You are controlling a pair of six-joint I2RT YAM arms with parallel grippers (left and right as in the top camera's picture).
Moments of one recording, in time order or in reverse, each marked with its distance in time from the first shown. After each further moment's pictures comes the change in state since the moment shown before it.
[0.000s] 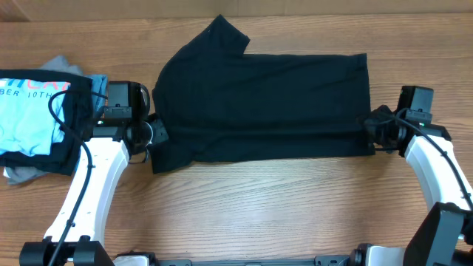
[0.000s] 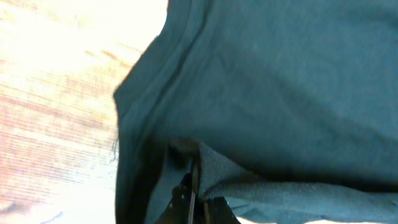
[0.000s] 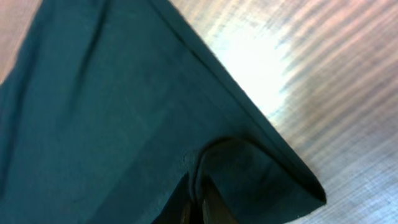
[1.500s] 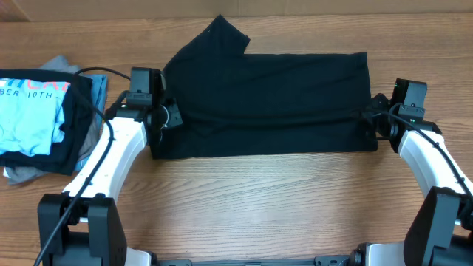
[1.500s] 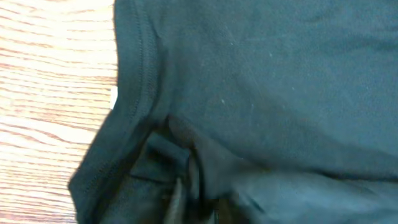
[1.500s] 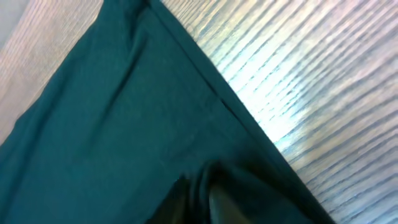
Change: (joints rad) left arm -0.089 0.187 0.061 0.200 -0.052 0.055; right arm 0.021 0.072 0.001 0.210 0.059 -0.029
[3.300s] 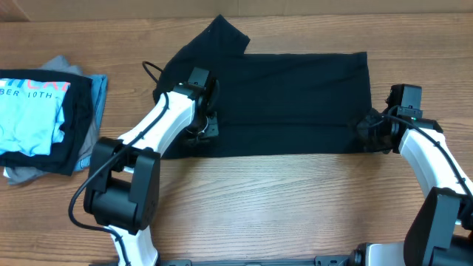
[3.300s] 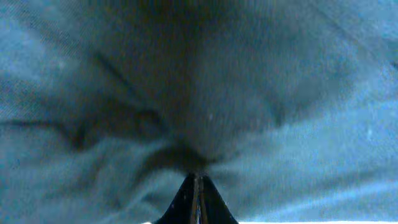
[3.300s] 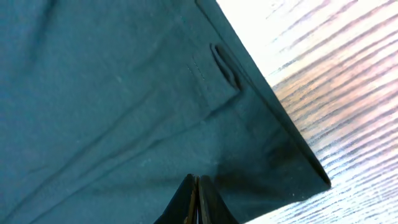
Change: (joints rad) left arm -0.233 0.327 0.260 -0.352 -0.006 -0.087; right arm 0.002 0.000 0.020 -0.264 -0.069 -0.117
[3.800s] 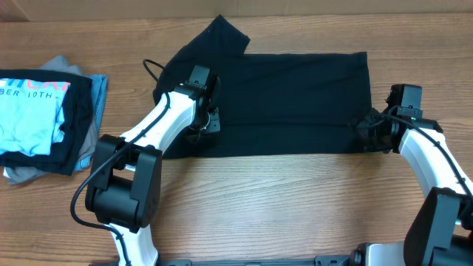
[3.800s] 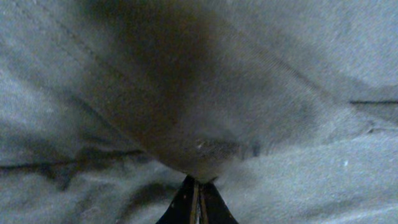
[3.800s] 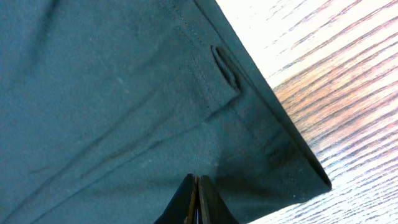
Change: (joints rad) left arm 0.000 0.013 -0.002 0.091 0.000 0.000; right arm 0.000 0.000 0.000 0.002 0.000 0.000
